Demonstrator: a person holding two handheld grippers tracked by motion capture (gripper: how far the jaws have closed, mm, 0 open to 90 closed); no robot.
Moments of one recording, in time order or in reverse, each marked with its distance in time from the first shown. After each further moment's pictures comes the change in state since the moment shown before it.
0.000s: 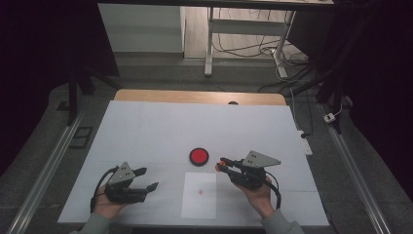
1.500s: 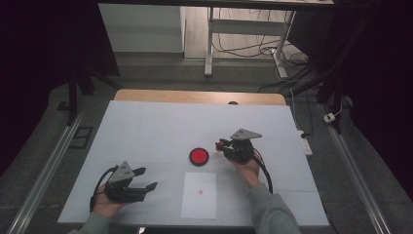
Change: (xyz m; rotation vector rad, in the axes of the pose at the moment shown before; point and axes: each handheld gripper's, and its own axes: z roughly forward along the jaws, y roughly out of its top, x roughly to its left) left arm 0.005 -0.003 0.003 0.018 0.003 -0.013; right arm -0.070 -0.003 0.072 0.158 -0.160 0.059
